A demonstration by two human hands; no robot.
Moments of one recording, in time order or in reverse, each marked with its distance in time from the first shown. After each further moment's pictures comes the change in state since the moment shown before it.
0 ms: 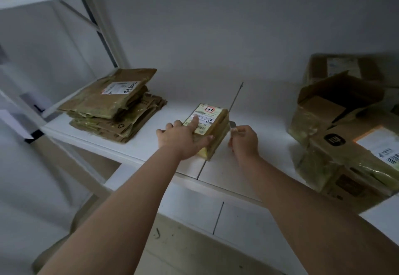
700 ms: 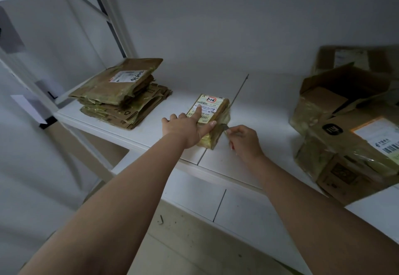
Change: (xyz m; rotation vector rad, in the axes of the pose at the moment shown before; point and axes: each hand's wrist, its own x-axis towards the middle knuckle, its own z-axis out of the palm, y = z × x) left_hand -0.008 0.007 0.001 0.030 -0.059 -0.050; right_hand -0.042 -0.009 -0.030 -0.026 -0.311 -0.056
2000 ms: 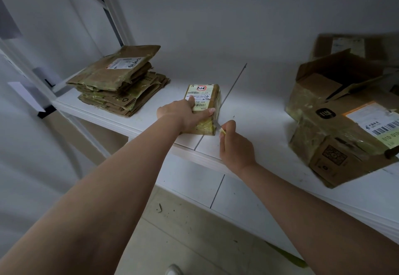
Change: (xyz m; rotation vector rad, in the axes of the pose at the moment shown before) left_hand -0.014 0.005 -0.014 -0.110 -0.007 -0.026; right_hand -0.057 0.009 0.005 -0.779 -0.008 -0.442
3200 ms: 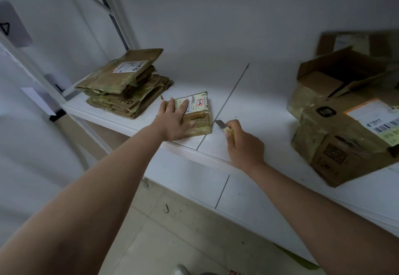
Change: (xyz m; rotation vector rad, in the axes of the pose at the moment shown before) left_hand 0.007 -0.050 0.028 -0.046 -0.026 0.122; right_hand -0.002 0.015 -0.010 0.007 0.027 0.049
